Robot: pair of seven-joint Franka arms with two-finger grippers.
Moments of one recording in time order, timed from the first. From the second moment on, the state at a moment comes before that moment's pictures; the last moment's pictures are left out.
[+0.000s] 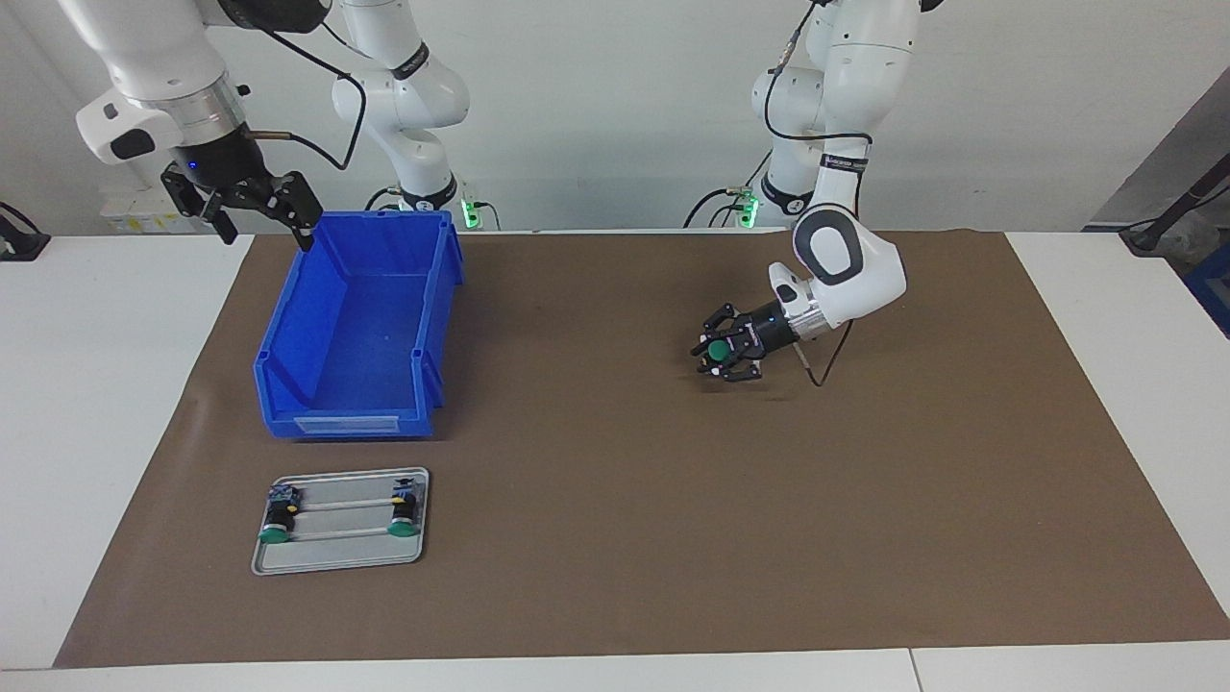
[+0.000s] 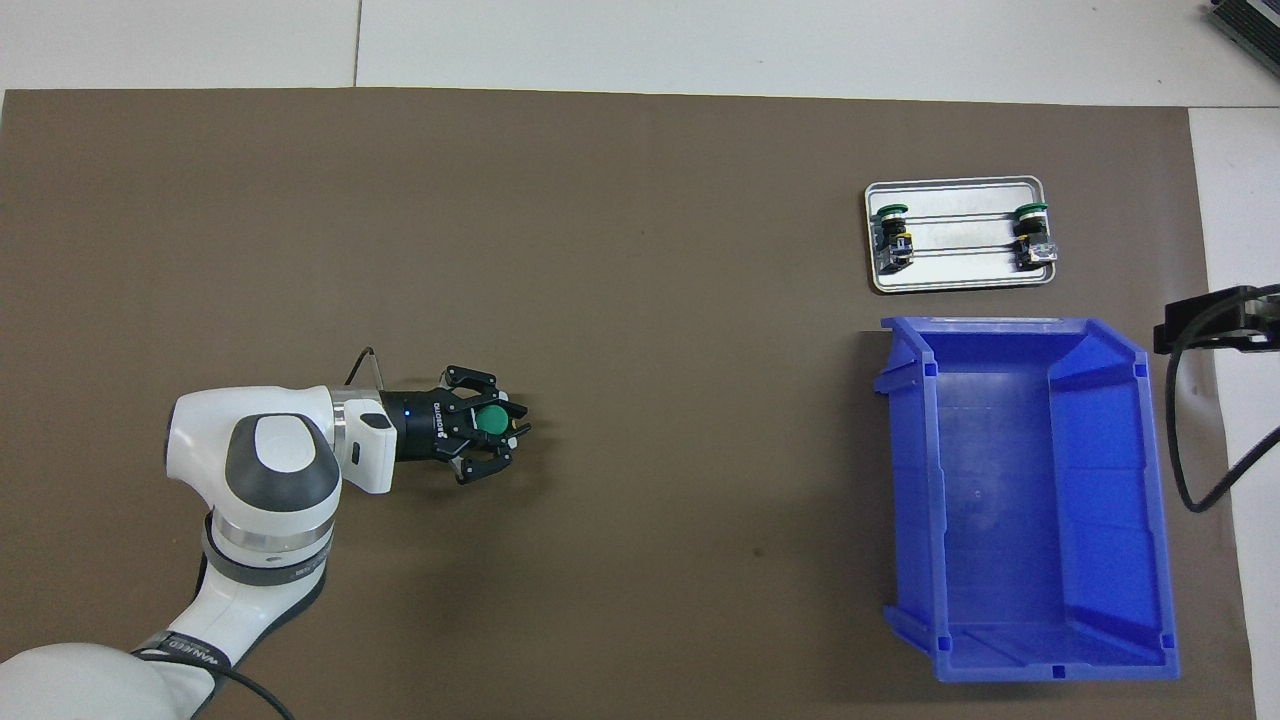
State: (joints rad) left arm -0.32 0.16 0.03 -2.34 -1.40 2.24 2.06; right arm 0.02 -0.04 -0.05 -1.56 -0.04 1.52 0.09
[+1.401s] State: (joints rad) left arm -0.32 0.13 0.02 -2.24 -1.41 2.25 1.76; right arm 0.02 -0.04 -0.05 -1.56 -0.04 1.52 0.09
